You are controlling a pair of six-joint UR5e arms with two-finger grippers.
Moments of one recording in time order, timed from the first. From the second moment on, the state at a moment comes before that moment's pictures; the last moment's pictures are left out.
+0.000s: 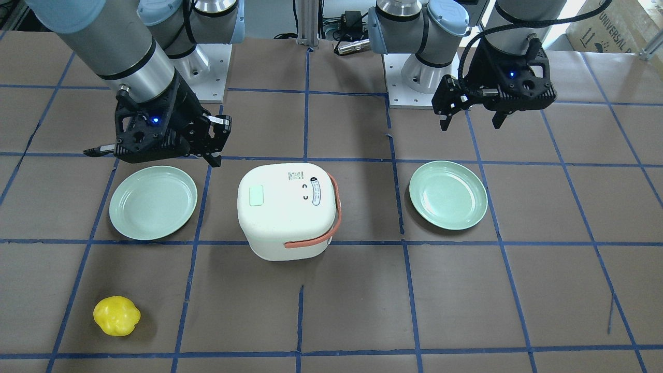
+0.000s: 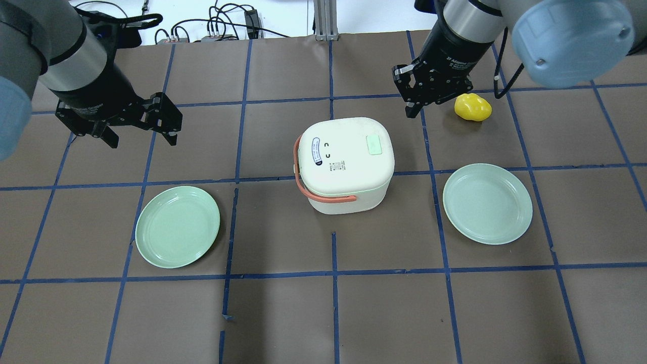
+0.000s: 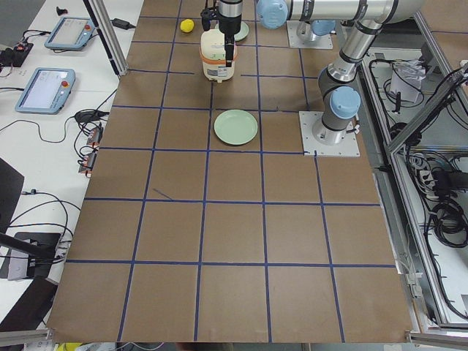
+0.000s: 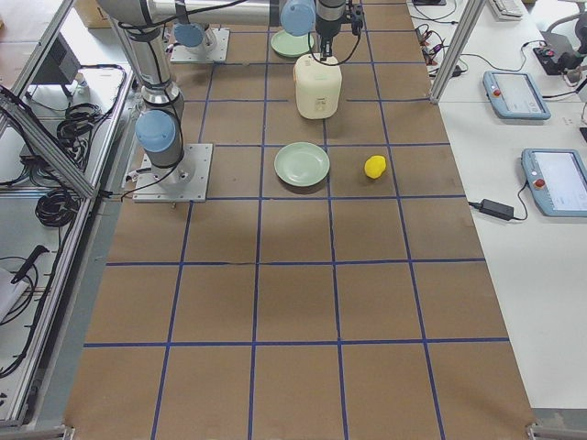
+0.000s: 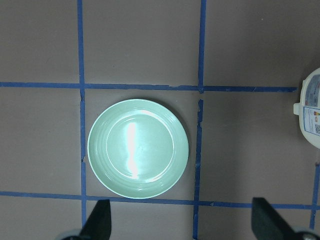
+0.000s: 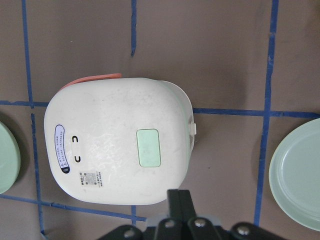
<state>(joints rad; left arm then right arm) -1.51 -1.48 -1.67 -1.53 1.62 0.03 1.63 -1.46 1.54 -1.64 -1.30 0.02</state>
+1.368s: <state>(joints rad) -1.51 -1.48 -1.67 -1.53 1.62 0.03 1.62 -1.34 1.56 -1.74 -1.16 -0.08</state>
